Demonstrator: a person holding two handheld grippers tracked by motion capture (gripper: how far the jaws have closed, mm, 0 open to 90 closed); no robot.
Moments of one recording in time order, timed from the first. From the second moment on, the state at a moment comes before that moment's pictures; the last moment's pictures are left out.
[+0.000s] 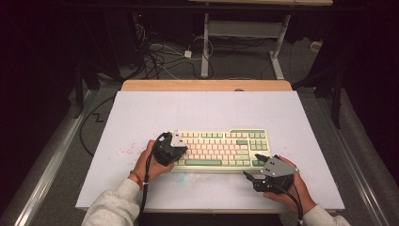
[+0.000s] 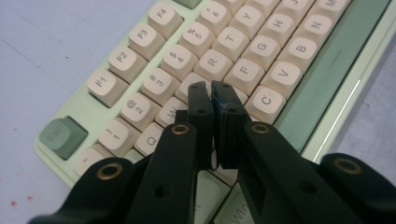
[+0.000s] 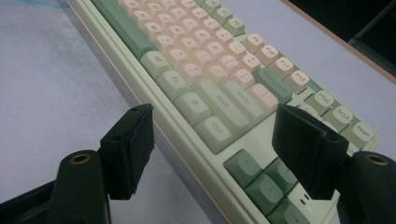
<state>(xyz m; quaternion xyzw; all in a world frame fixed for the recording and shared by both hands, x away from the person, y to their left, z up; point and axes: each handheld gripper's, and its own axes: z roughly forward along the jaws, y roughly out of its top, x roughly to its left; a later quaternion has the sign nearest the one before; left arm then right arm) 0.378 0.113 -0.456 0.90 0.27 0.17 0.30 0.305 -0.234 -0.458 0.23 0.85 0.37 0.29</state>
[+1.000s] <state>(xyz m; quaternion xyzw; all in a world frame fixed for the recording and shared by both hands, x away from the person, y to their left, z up) 0.367 0.117 -0.431 0.89 0.26 0.18 0.33 0.305 -0.234 -0.457 0.22 0.85 0.37 0.29</state>
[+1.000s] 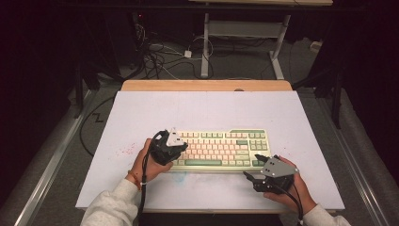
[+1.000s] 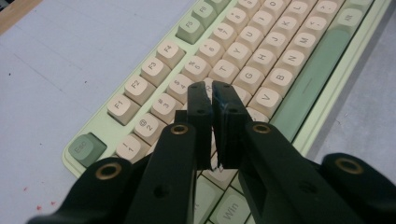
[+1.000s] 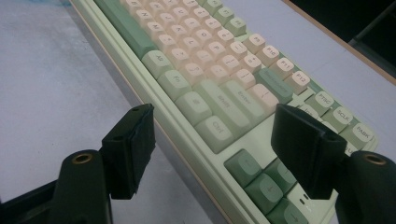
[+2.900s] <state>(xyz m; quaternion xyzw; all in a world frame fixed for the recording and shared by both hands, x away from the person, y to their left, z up) 0.348 0.087 -0.444 0.92 0.19 0.15 0.31 0.304 -0.235 -0.458 0.22 0.86 0.37 0.29</state>
